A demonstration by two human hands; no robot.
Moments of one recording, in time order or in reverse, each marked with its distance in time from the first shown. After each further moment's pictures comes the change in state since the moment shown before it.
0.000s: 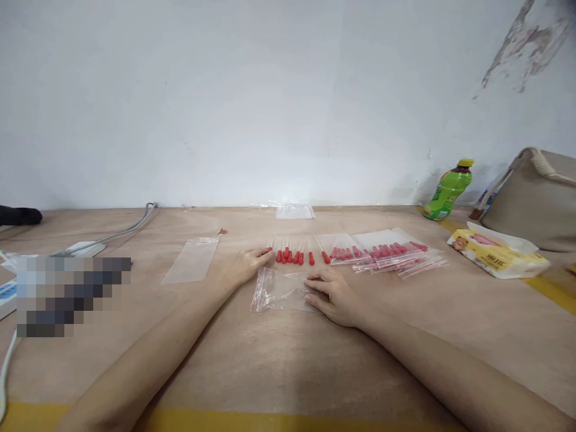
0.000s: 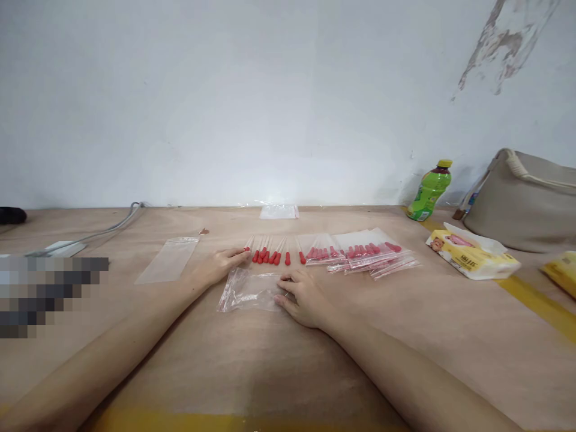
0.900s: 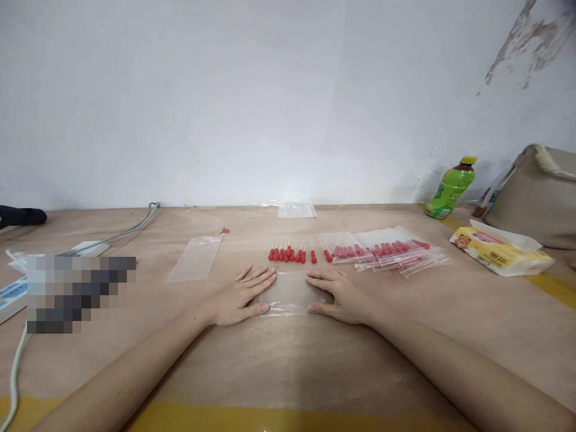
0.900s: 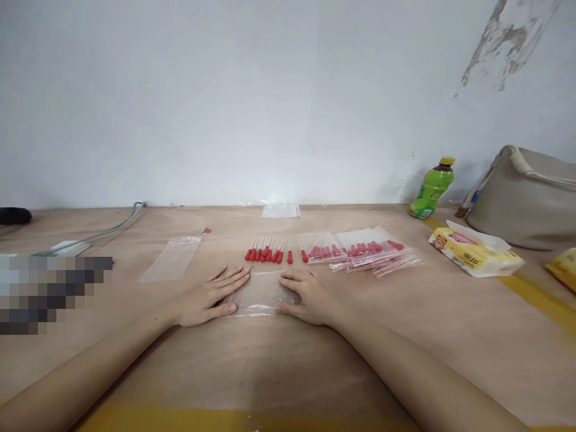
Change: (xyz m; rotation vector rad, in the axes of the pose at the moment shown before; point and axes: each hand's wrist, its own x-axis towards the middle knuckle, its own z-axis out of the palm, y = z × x) left_hand -0.046 0.043 -0.040 -0.268 -0.488 0.058; right_hand -0.002 0.004 -0.009 -0.050 -0.187 0.060
